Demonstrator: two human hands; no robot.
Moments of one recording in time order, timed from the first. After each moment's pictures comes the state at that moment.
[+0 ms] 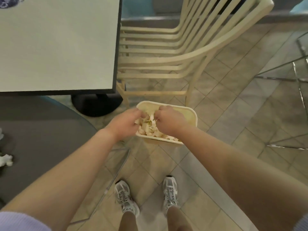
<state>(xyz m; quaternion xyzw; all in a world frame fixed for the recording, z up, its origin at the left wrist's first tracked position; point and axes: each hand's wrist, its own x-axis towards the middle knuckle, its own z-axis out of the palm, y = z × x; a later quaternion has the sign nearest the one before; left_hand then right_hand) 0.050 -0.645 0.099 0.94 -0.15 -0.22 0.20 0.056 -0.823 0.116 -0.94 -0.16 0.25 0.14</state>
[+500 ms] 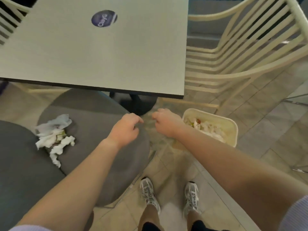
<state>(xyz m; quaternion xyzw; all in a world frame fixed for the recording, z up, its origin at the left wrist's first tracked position) -0.029 -0.457 0.165 0.96 -0.05 -0.11 0.26 0.019 -0.632 0.196 -0.93 -0.24 0.25 0.15</state>
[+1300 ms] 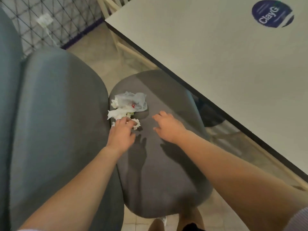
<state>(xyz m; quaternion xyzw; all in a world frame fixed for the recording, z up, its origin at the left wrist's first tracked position) -0.111 -0.189 0.089 0.91 0.36 -0.09 0.20 0.040 -0.300 0.118 -0.80 -0.49 0.34 0.07</state>
